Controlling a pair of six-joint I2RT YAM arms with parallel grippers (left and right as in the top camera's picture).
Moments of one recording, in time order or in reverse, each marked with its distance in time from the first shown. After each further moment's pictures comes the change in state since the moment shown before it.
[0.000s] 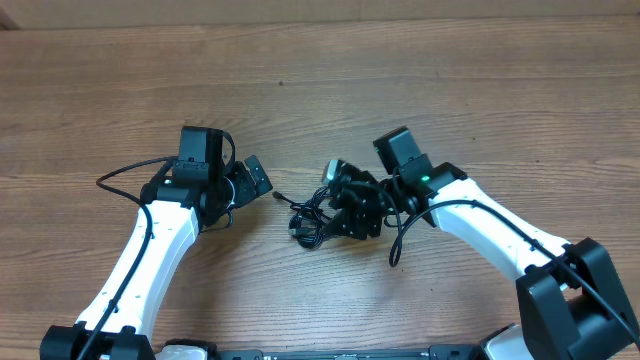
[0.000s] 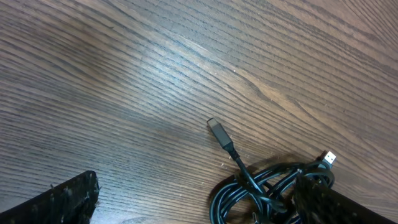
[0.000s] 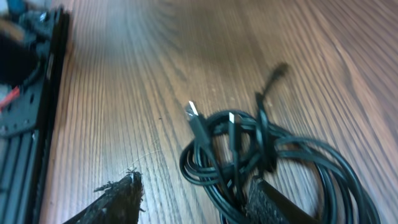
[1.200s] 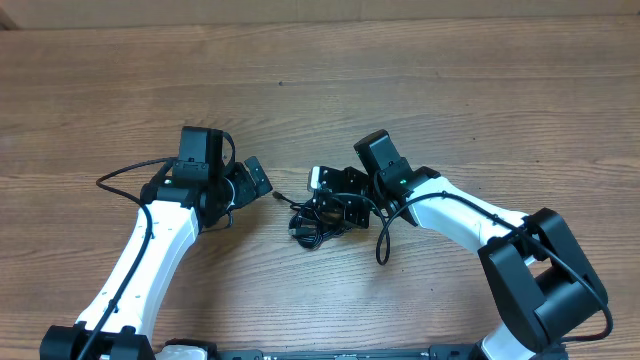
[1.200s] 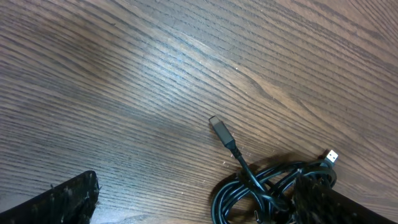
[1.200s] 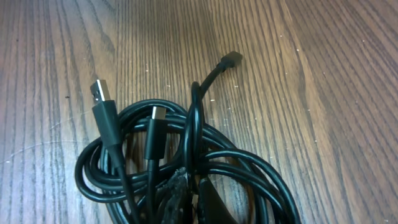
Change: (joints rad) left arm 0.000 0.000 0.000 -0.008 0.000 0.000; right arm 0.034 0.145 -0.005 0.227 0.184 -0.141
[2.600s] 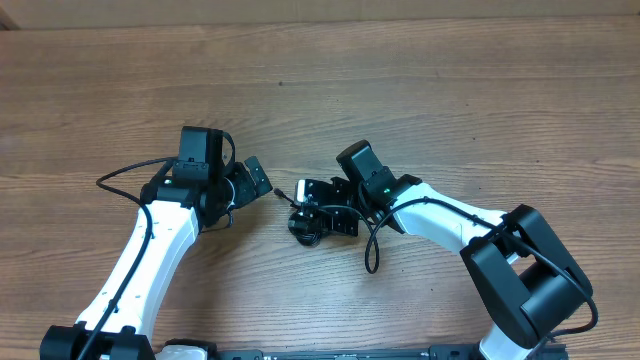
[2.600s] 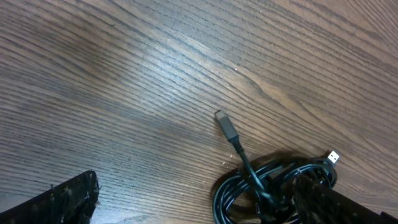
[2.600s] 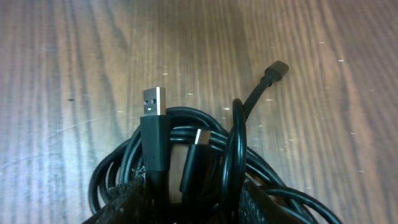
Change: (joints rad) left arm 0.000 0.000 0.000 0.003 0.000 0.000; right arm 0.078 0.045 0.000 0.043 0.056 -0.001
